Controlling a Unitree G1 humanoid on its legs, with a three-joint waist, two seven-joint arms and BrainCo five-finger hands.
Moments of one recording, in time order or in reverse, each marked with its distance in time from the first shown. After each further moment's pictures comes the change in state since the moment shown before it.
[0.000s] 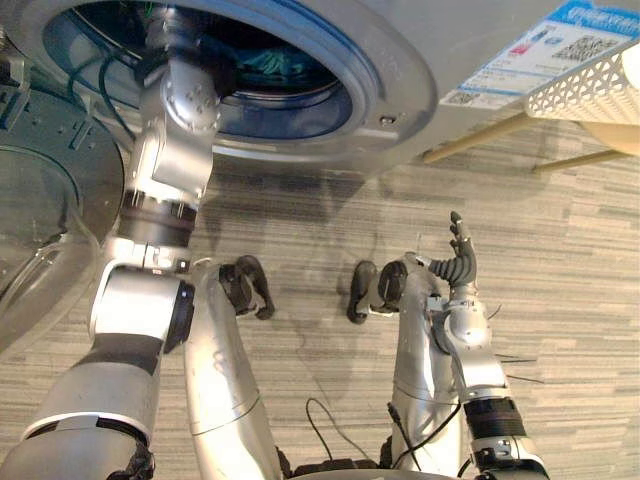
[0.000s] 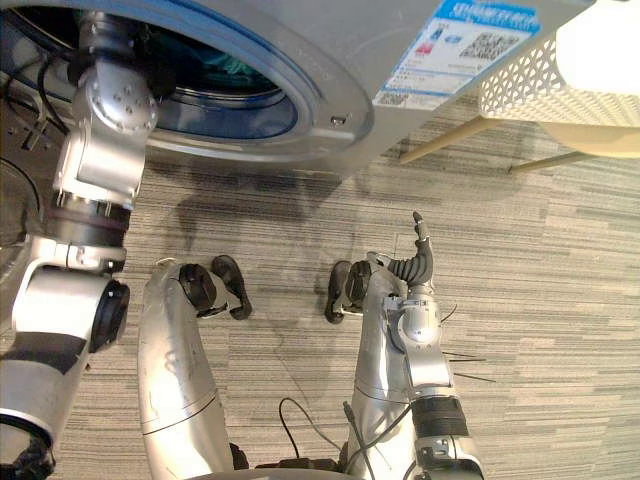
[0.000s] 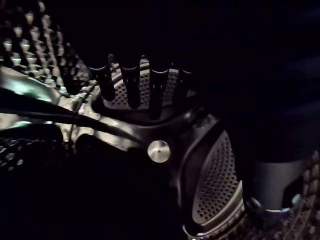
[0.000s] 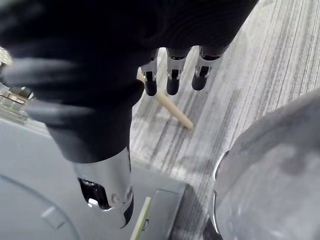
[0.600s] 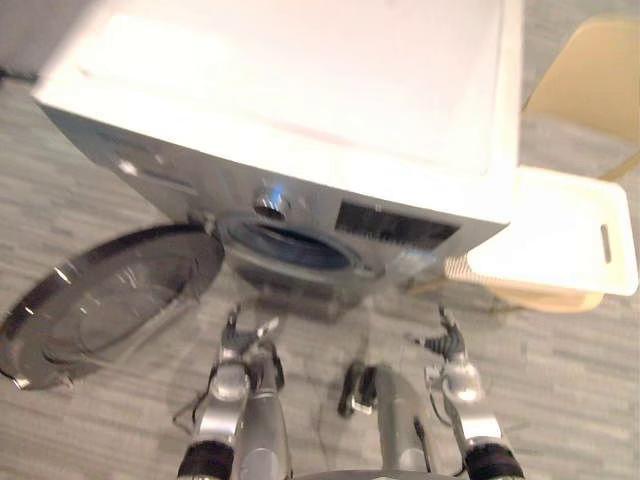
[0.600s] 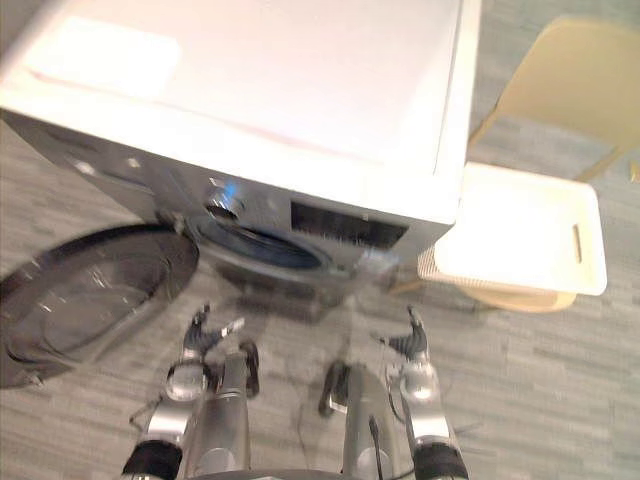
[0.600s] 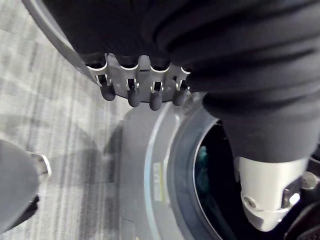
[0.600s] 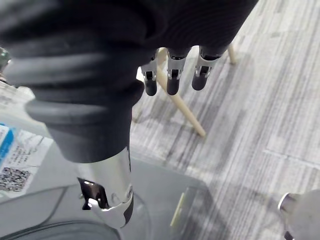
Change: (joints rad) left arm 1.100 -0.409 0.145 0.118 -0.261 -0.049 -0.089; right arm 0.209 0.017 -0.028 0.330 0.009 0.086 0.060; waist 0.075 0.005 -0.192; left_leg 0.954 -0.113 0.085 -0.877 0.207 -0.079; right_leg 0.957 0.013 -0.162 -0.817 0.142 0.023
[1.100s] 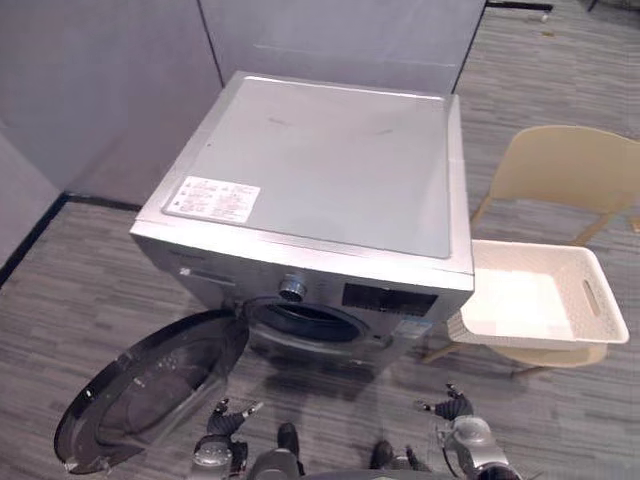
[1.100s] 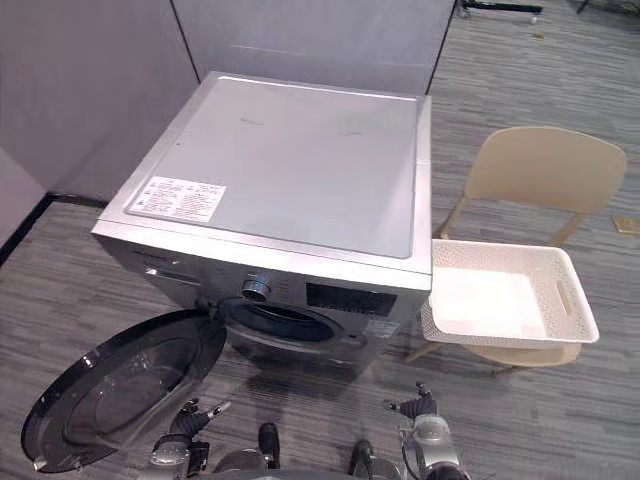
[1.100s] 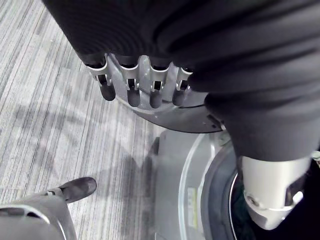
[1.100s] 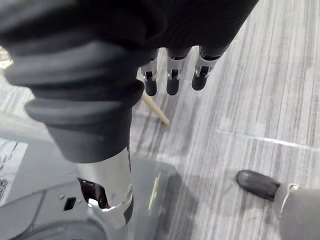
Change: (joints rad) left arm 0.044 0.049 0.084 0.396 -0.017 -0.042 -0.064; right arm -0.089 -0.063 -0.078 0.463 -0.008 -0.001 0.043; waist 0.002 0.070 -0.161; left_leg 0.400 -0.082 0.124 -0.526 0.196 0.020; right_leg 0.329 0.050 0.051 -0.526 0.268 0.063
